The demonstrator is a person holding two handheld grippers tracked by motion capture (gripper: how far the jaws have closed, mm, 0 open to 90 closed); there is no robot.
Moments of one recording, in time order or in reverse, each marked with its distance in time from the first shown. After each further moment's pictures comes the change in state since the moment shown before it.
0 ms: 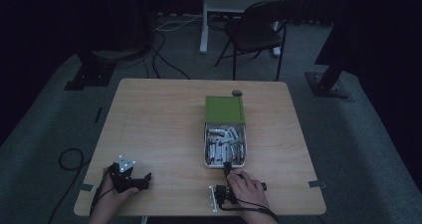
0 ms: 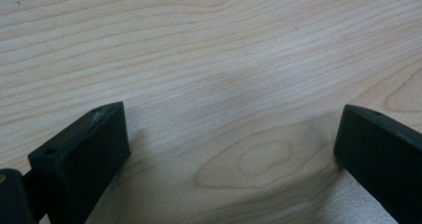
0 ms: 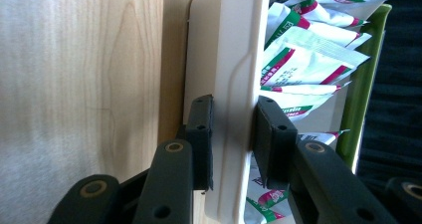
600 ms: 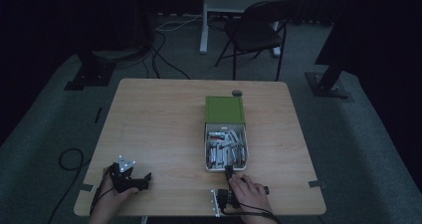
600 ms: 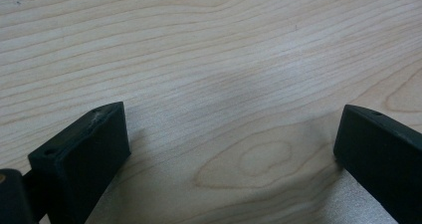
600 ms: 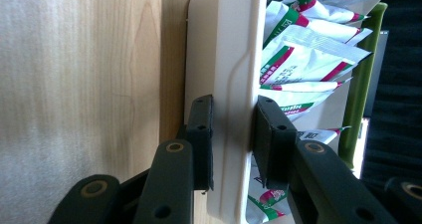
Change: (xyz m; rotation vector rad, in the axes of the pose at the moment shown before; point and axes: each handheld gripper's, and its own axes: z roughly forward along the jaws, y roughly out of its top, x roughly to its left) left arm 0.000 0.000 0.000 0.001 0.000 0.000; right arm 0.003 -0.004 -0.012 -0.010 0.013 0.009
